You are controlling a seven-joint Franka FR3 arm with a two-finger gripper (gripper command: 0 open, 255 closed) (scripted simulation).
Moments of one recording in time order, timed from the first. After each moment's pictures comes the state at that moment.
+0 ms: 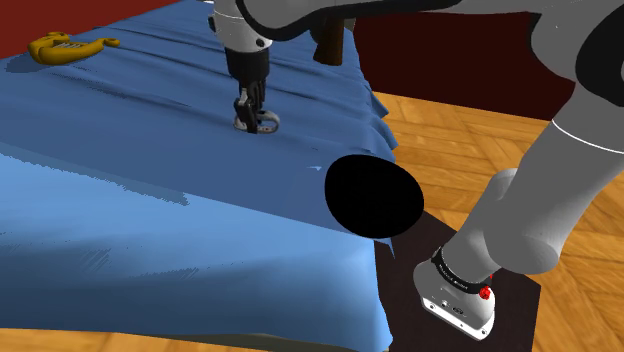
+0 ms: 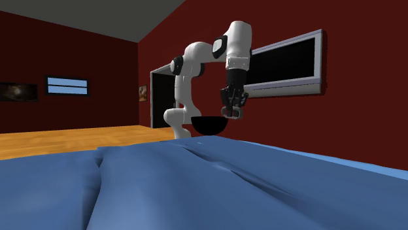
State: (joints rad) arm 0.21 0.07 0.27 -1.72 -0.11 1.77 -0.12
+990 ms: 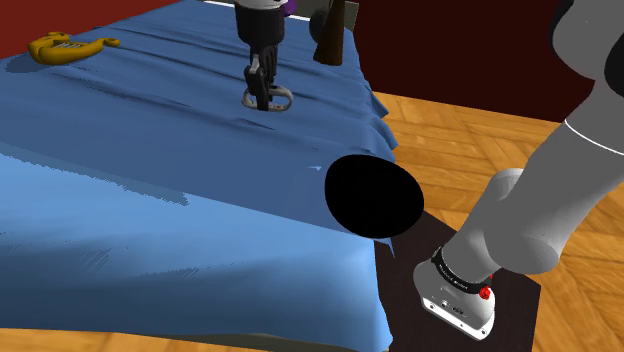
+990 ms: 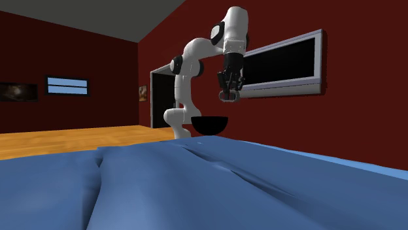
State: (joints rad) arm 0.21 0.00 0.28 -1.65 -0.09 1.62 -0.14
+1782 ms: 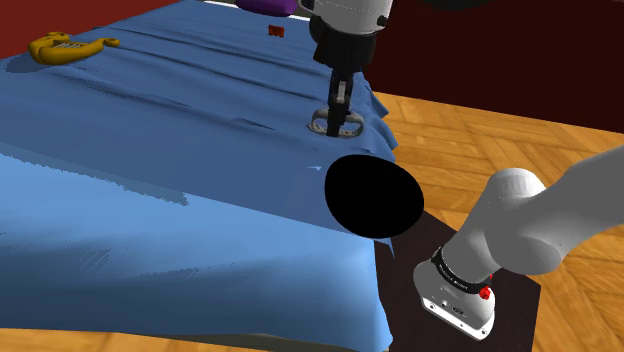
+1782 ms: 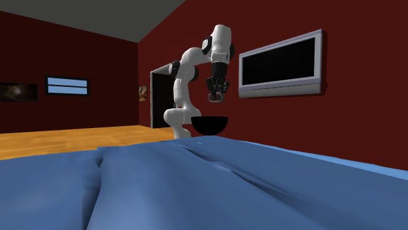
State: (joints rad) arm 0.24 -0.47 0.25 -2.10 0.03 1.61 -0.17
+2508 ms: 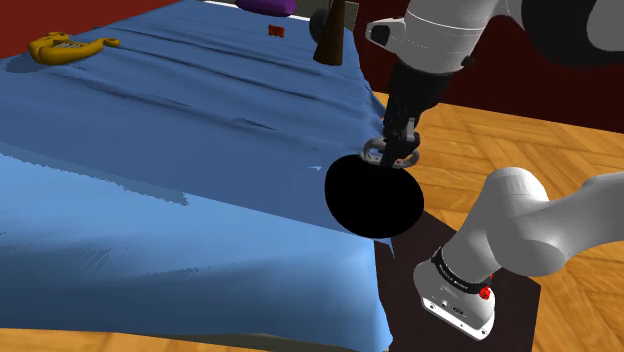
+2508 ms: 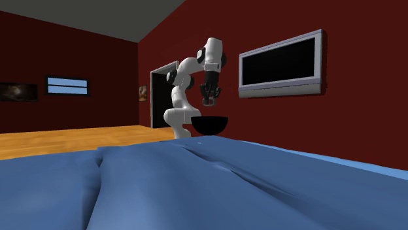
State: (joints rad) arm 0.31 -0.81 0.24 -2.37 0.09 1.55 -0.16
